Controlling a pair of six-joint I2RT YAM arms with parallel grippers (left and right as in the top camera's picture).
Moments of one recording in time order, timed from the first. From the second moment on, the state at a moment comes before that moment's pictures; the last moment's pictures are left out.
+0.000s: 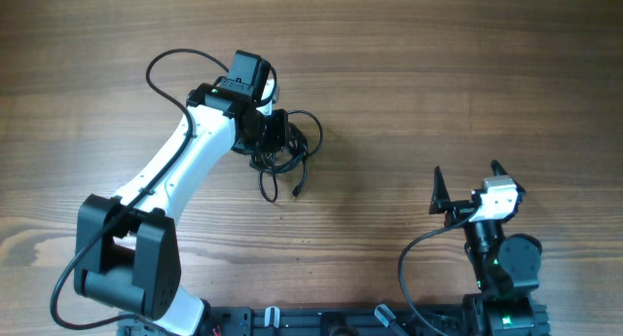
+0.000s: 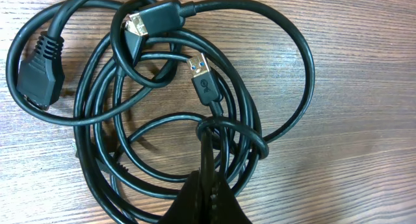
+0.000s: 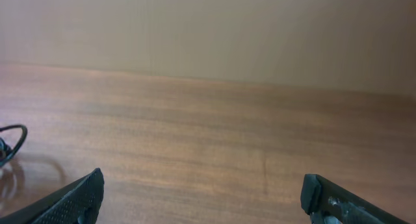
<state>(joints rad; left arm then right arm) -0.32 1.73 1.25 -0.83 0.24 -0.38 0.07 0.10 0.01 0.00 -0.01 -0.05</state>
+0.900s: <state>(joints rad) -0.32 1.73 1.25 -0.83 0.24 -0.38 0.07 0.02 0.01 0.00 -0.01 -0.05</state>
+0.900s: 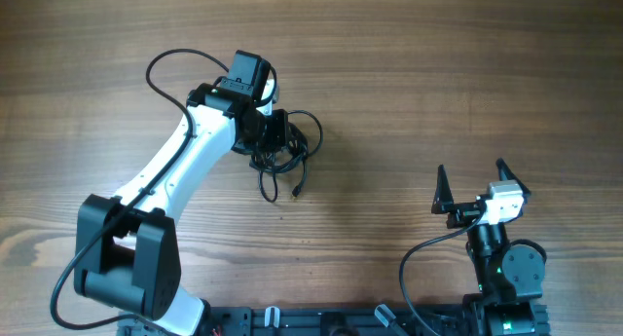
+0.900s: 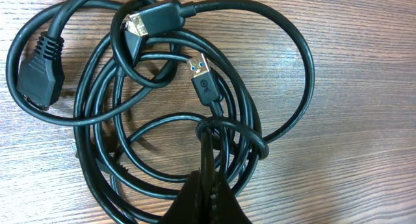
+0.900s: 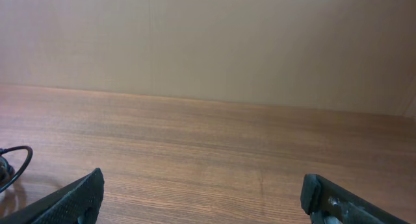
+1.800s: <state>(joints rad) -0.32 1.73 1.25 -0.79 0.29 -0.18 0.07 0.53 0.74 -0.51 -0.38 0.15</state>
